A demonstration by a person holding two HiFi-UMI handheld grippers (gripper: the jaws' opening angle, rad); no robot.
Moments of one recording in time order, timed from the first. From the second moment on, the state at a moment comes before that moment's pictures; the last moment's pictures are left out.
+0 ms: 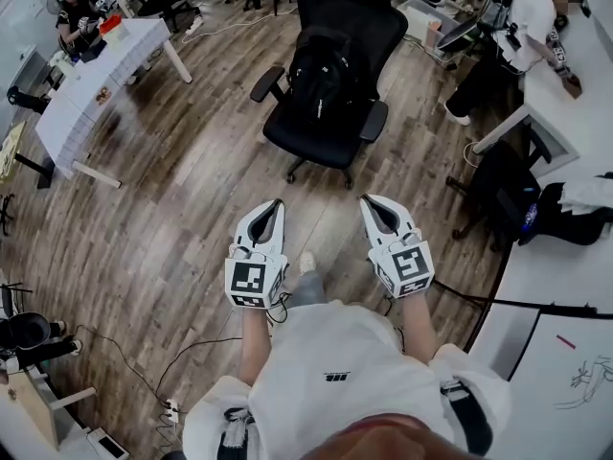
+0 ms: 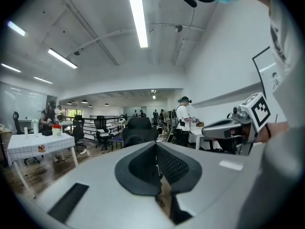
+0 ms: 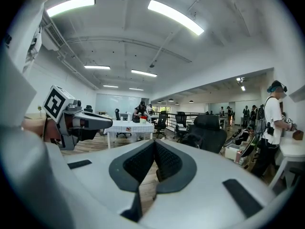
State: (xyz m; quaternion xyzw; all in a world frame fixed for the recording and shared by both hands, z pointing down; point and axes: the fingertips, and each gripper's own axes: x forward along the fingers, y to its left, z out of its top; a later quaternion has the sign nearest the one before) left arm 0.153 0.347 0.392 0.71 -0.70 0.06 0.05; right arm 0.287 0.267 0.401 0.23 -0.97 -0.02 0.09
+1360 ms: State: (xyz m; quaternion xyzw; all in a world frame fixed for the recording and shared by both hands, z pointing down) left arm -0.003 0.174 0.400 0.74 -0.67 0.07 0.03; right arm 0.133 0.115 0.417 0.26 -0.96 0.00 0.10
